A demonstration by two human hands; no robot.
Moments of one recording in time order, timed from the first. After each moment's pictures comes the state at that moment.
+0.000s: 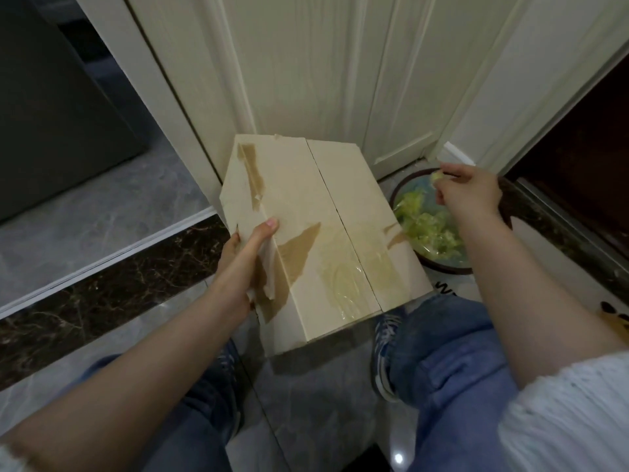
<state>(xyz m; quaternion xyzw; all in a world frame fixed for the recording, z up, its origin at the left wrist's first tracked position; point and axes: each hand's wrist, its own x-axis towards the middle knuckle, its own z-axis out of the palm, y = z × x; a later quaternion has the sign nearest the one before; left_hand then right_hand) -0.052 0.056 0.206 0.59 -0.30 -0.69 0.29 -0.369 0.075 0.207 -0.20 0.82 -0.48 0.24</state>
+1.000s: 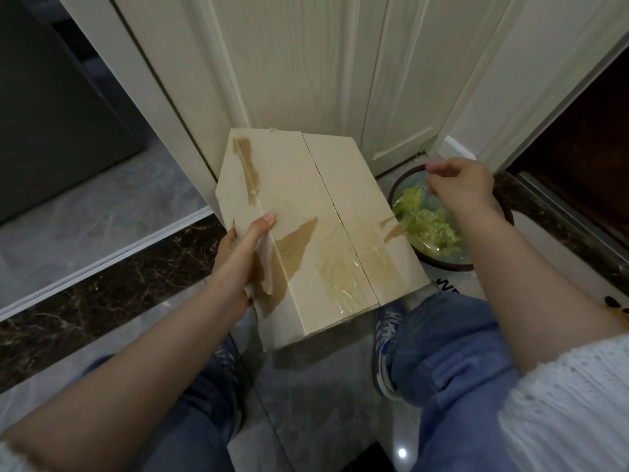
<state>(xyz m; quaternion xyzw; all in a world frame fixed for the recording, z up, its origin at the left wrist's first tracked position) -0.057 0.050 0.208 0.58 -0.32 -0.69 0.29 -0.377 0.068 0.198 -0.29 0.84 -0.41 0.22</state>
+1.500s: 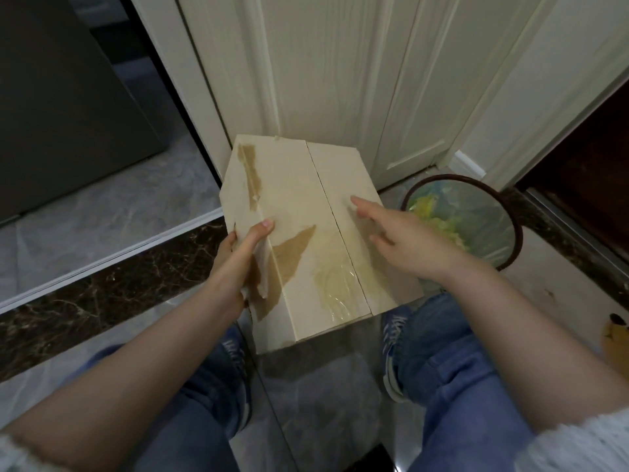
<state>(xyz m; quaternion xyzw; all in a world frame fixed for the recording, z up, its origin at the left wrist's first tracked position) -0.016 0.062 0.218 0.60 -0.32 -0.67 0.30 -0.271 0.108 0.223 -0.68 0.66 -0.12 0.28</state>
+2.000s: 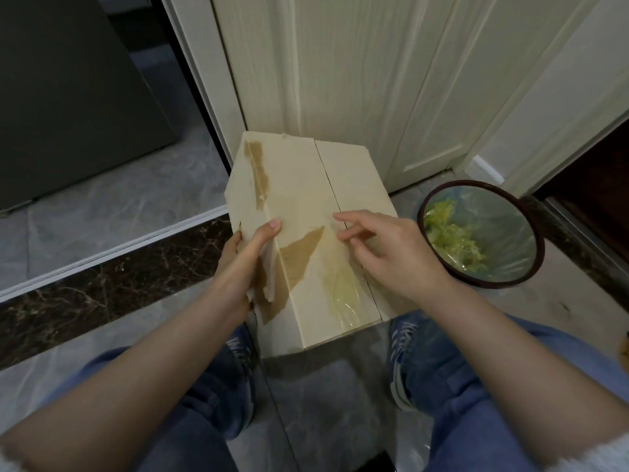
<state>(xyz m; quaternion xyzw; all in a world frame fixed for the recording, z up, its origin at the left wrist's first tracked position) -0.001 0.055 0.215 0.62 -0.31 -0.66 0.29 -0.225 0.100 0.207 -0.72 0.58 -0.34 0.18</state>
